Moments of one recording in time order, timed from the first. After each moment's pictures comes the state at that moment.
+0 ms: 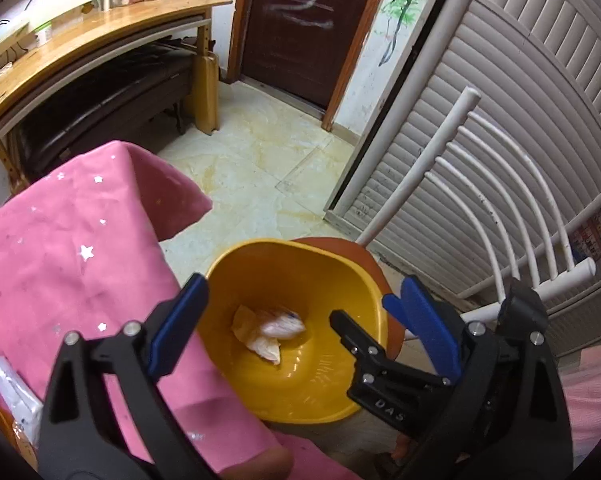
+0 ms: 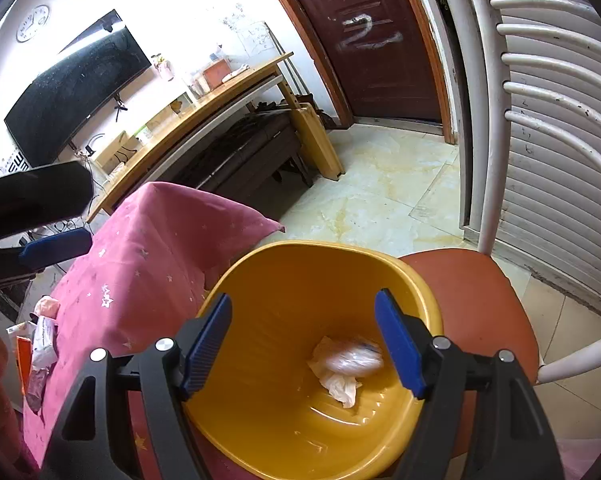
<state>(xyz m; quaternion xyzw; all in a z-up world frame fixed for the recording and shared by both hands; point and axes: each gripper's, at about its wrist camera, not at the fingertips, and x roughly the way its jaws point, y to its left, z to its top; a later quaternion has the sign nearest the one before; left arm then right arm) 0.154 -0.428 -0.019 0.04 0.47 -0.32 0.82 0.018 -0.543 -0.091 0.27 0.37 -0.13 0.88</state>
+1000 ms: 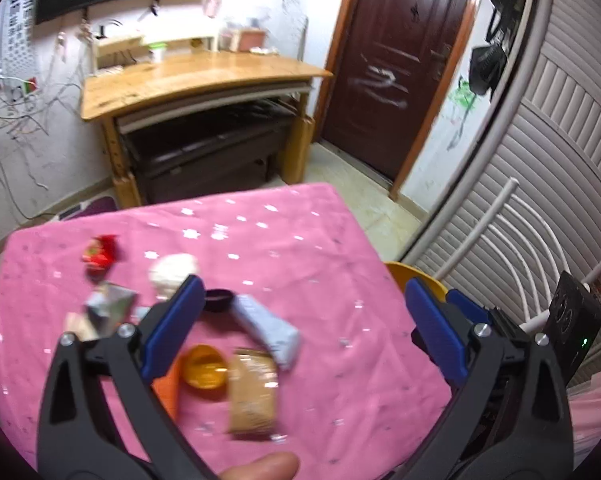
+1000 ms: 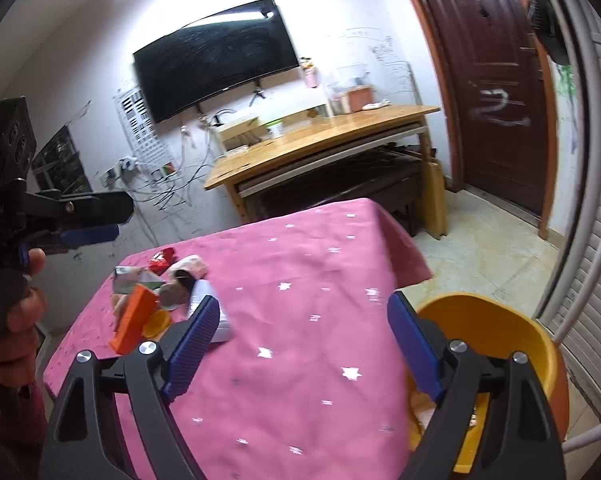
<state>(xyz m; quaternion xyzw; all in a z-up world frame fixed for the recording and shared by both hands) 0.117 -0.191 0.064 -0.01 0.38 -0.21 0.90 0.040 -0.372 0.008 0.14 0.30 0.05 0.94</state>
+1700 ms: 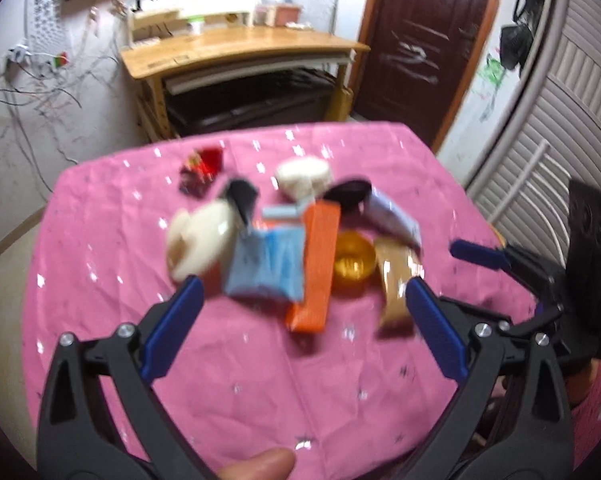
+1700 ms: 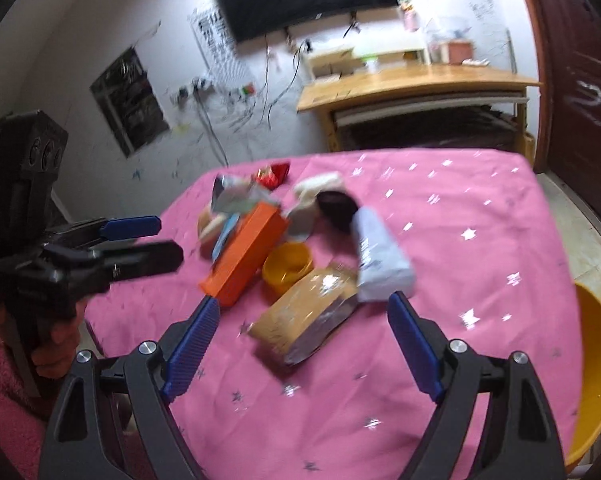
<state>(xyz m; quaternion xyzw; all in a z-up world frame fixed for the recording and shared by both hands) 0.080 -0.080 -0.001 0.01 0.43 -0.18 0.89 0.070 -0.237 -0.012 0.09 0.40 0.20 0.89</state>
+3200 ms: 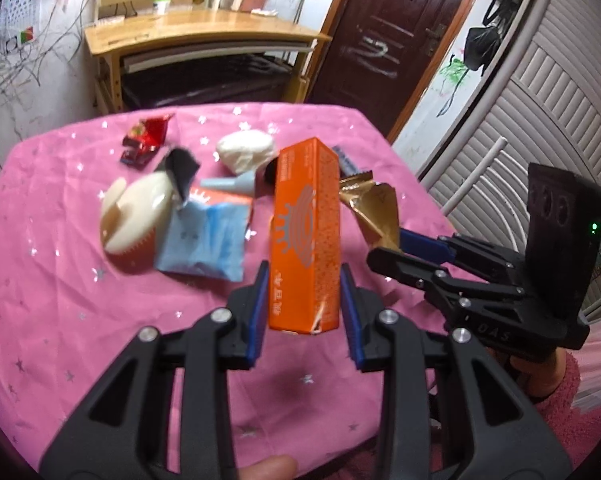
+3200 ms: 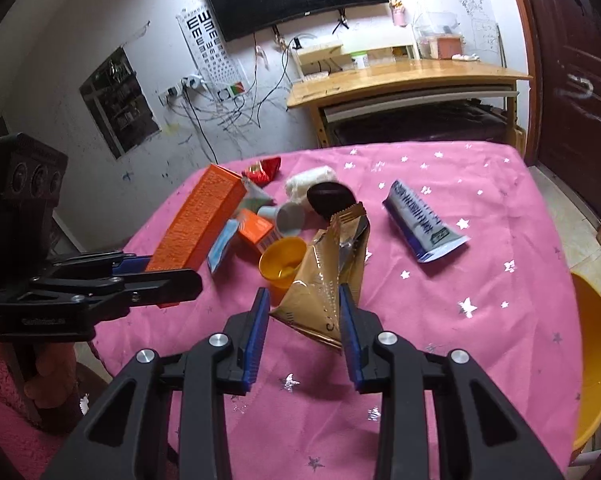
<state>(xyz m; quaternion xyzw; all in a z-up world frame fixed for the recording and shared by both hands) 0.069 -0.095 -0.007 -0.04 0.43 -0.26 0.86 0.068 -0.242 -0.009 0.10 0.40 0.17 0.90</state>
